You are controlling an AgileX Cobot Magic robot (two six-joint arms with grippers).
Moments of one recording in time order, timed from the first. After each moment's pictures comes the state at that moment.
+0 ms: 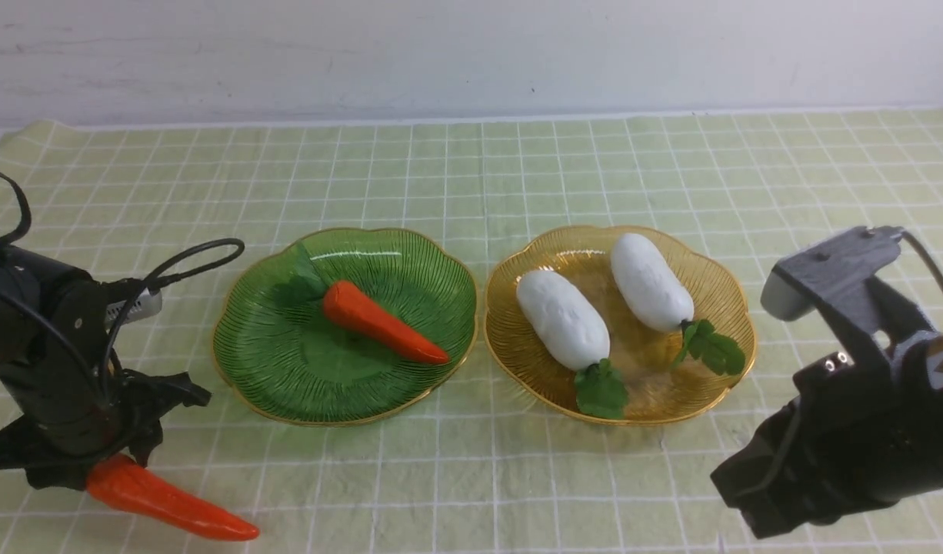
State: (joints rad) right arm 0.48 1.19 -0.88 0.37 0.98 -0.27; left arm -0.05 1.64 -0.90 0.33 0.77 -0.80
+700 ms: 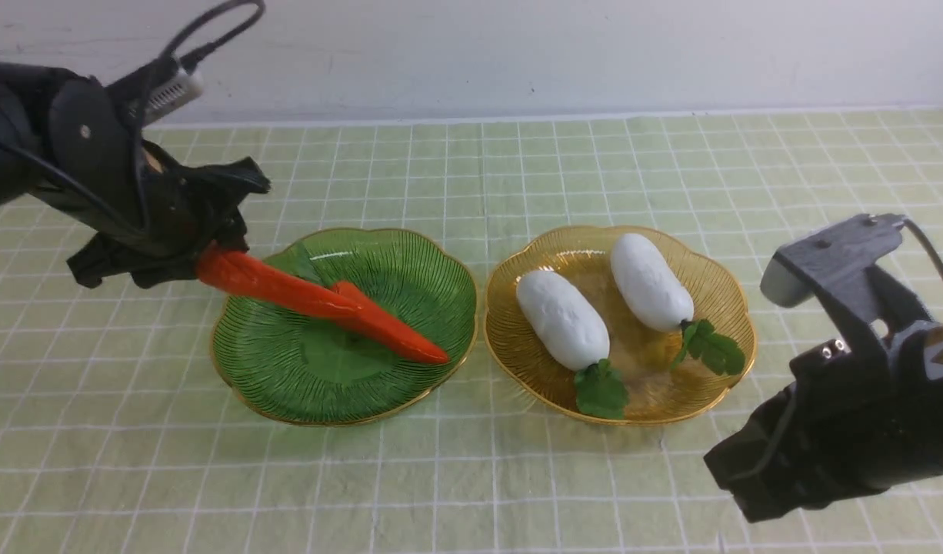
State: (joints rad) right arm 0.48 1.19 -0.88 0.37 0.94 -0.27; left arm -0.13 1.70 -1.26 0.05 0.62 -0.69
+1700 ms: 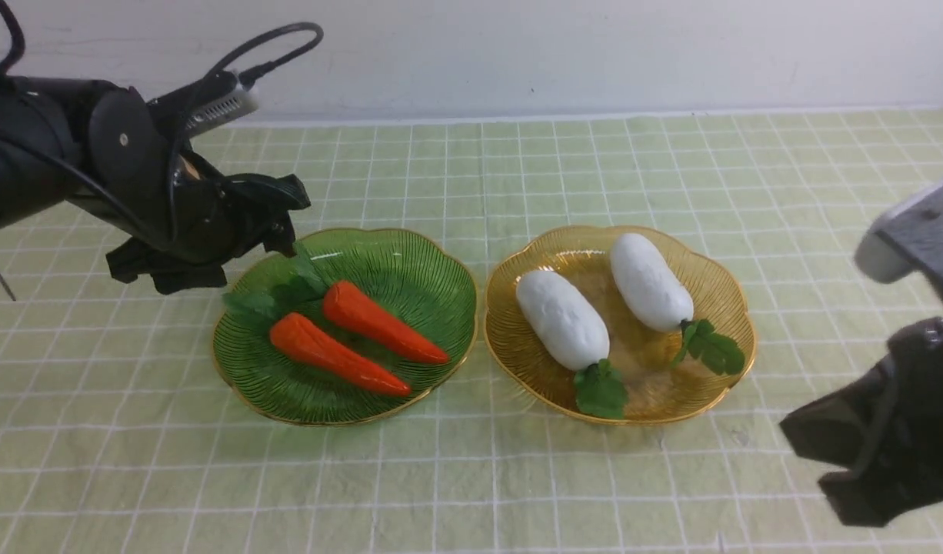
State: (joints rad) right arm 0.48 0.94 -0.88 0.11 1.00 -0.12; left arm -0.16 1.66 -1.26 -0.02 0.64 -0.51
